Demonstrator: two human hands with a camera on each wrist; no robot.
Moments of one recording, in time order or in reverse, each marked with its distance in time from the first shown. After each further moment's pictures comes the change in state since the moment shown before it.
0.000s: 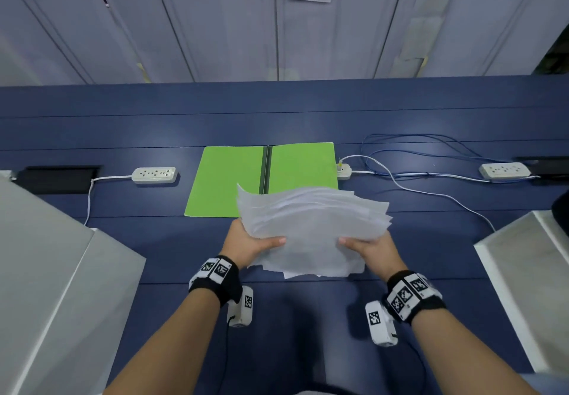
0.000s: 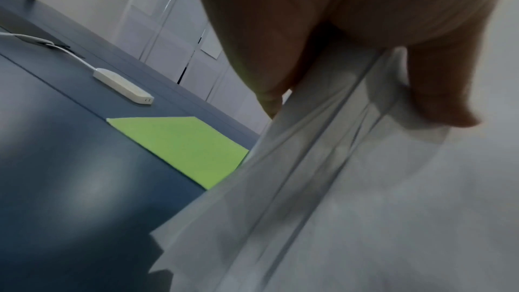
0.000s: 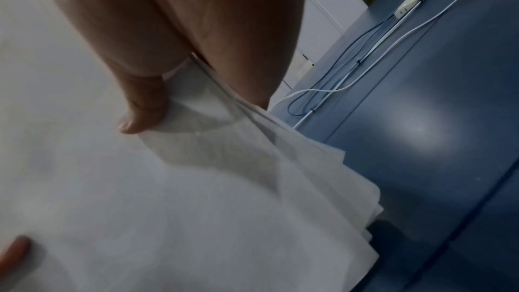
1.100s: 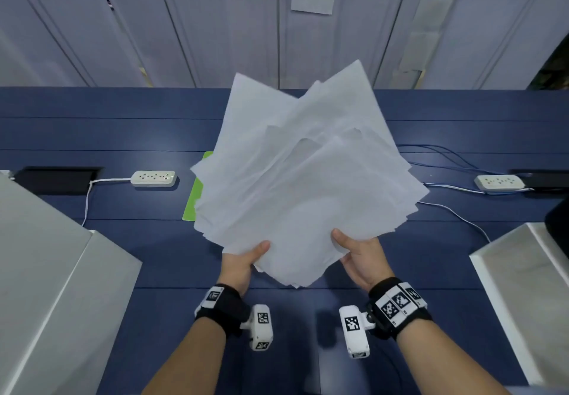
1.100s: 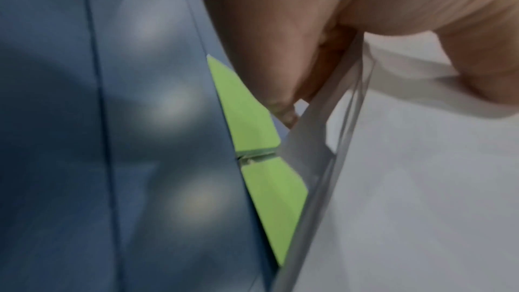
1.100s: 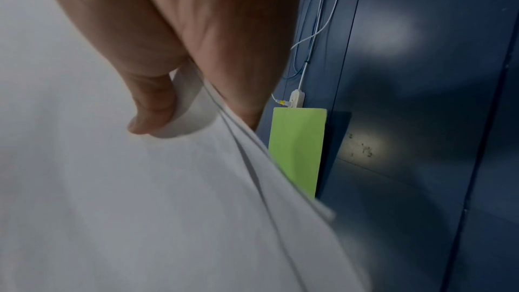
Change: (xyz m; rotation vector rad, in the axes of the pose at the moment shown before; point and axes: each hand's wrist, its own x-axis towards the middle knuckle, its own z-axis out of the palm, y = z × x) left_hand -0.017 -0.046 0.013 -0.544 0.252 -0.222; right_hand -0.006 -0.025 0.039 0.647 -0.001 0.161
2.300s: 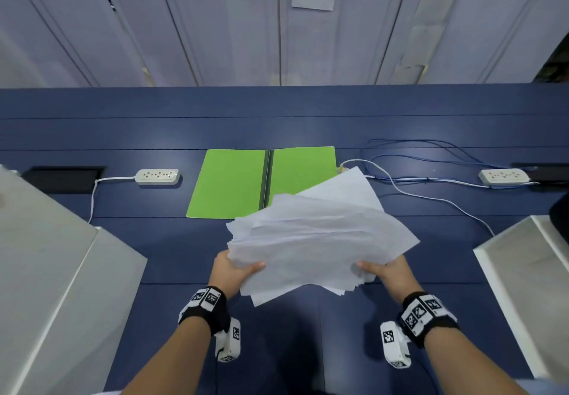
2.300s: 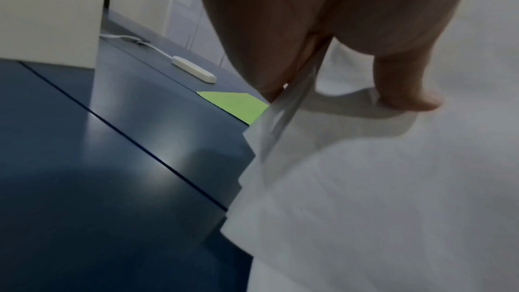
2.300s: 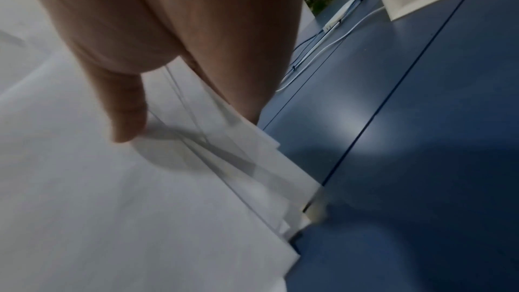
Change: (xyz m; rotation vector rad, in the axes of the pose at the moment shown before) left_hand 0.003 -0.005 -0.051 0.615 -0.091 0.095; right_hand -0.015 0.001 -0.095 -0.654 0.092 -0.031
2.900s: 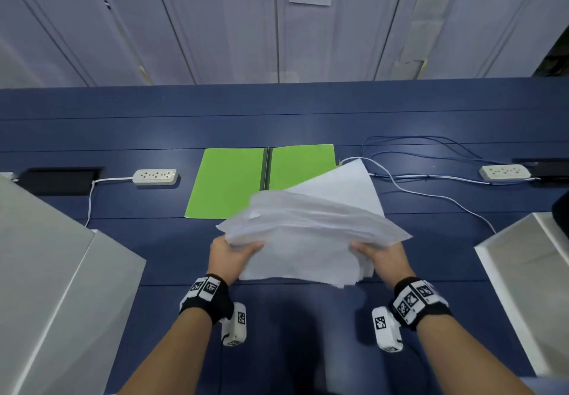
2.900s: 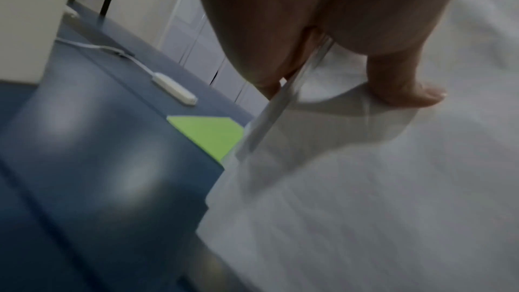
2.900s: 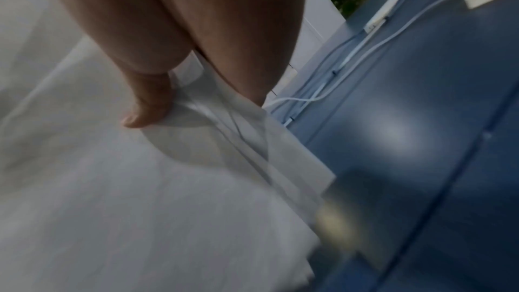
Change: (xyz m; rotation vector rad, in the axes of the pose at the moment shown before) left_hand 0.012 0.033 0.002 -0.009 0.089 0.119; right_hand 0.015 -0.021 0.018 -0.015 0.047 -0.118
